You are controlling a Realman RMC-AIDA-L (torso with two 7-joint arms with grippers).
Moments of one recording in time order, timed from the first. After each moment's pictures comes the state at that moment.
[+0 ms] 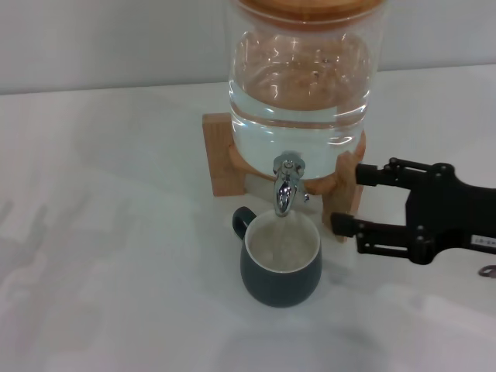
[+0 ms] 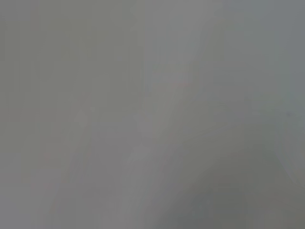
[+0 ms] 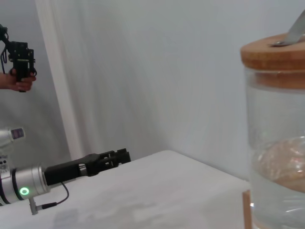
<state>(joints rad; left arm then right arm) -0.23 -2.08 0.73 0.29 -2.05 -1.40 2.38 -0.18 2.02 -1.46 -1.67 1.65 1.24 -1.40</state>
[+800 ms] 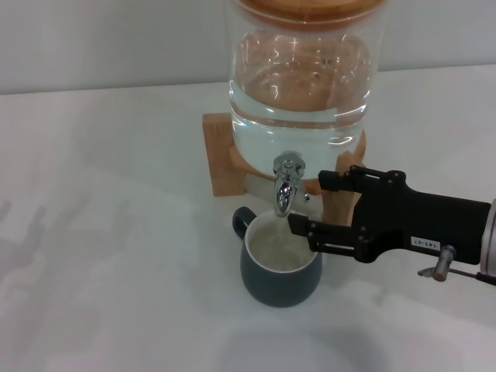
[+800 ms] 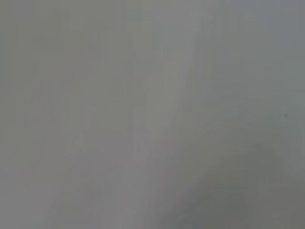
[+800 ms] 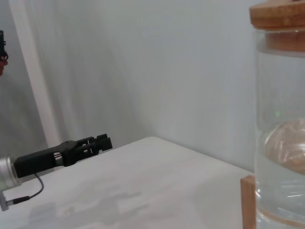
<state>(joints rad) -0.23 -2.08 0.73 0.30 -2.05 -1.40 2.38 -0.19 2.02 -1.68 -1.71 1.55 0.95 -1.30</state>
